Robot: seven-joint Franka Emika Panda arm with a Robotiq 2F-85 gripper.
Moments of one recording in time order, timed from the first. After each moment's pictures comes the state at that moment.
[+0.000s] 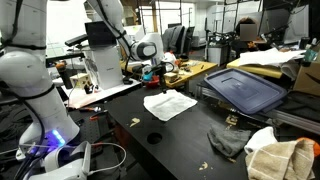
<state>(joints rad) 0.20 0.37 -0.16 -2.24 -0.13 2.69 0.53</state>
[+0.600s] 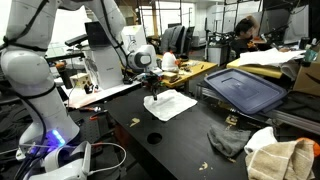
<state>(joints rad) 0.37 0.50 -0.20 -2.22 -0.15 2.67 1.04</state>
